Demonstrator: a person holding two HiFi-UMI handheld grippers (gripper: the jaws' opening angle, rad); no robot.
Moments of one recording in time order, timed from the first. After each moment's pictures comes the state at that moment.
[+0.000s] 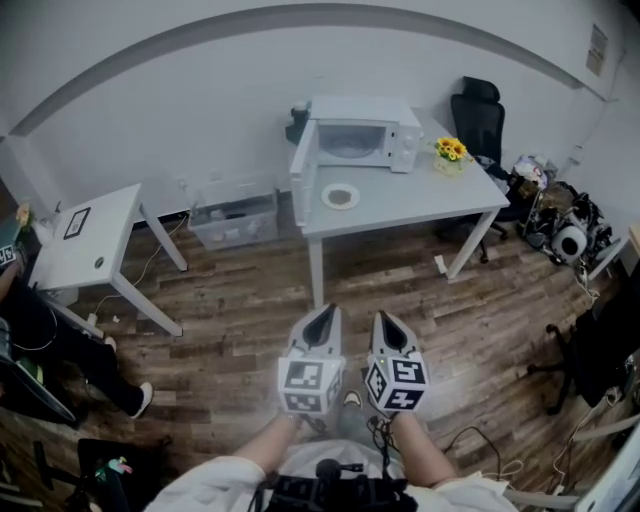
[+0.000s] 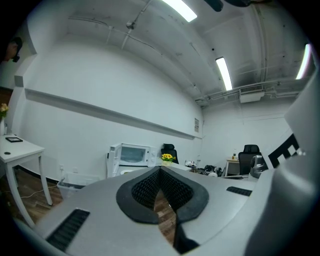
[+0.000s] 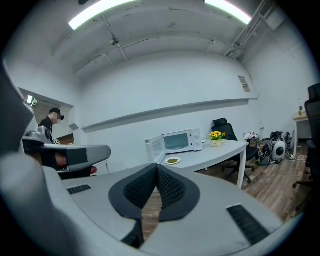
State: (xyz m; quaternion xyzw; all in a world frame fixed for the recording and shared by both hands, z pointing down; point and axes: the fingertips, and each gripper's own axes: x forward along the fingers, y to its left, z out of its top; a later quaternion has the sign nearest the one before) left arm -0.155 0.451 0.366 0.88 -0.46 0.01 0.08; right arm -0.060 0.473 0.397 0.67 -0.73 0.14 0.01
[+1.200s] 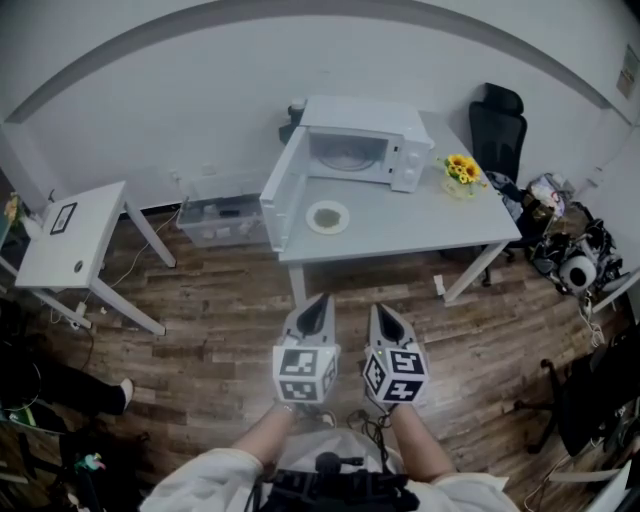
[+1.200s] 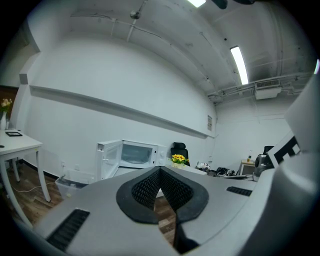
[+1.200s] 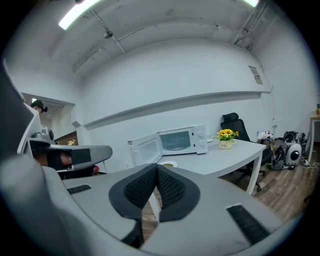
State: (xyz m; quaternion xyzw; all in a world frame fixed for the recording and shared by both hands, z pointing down) left arm -0.060 0.279 0.372 0.85 -0.51 0.02 0.10; right arm 0.041 0.299 0.398 0.63 -0.76 0.15 0.04
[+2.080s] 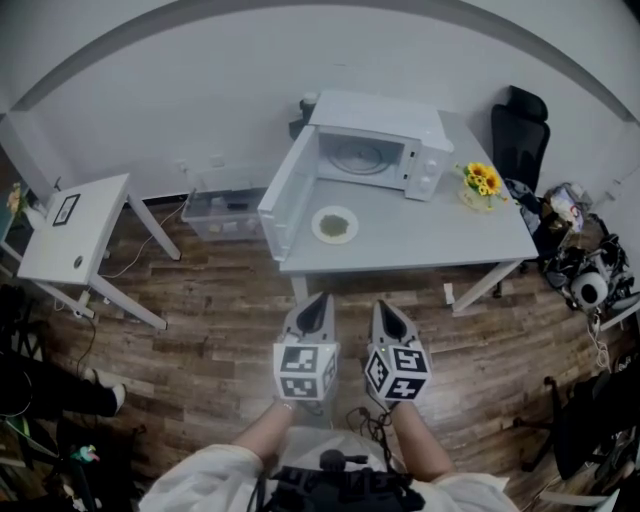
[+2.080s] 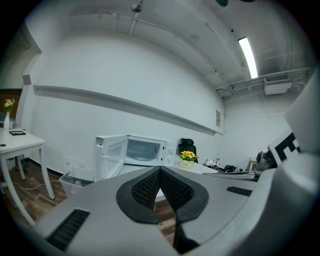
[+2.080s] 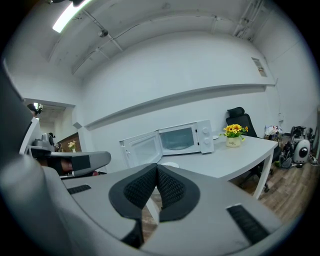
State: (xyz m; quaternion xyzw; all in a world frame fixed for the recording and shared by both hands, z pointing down) left arm -0.052 0.206 0.397 0.83 -0.54 0.04 0.12; right arm 0.056 0.220 0.414 0.61 -0.77 0.17 0.04
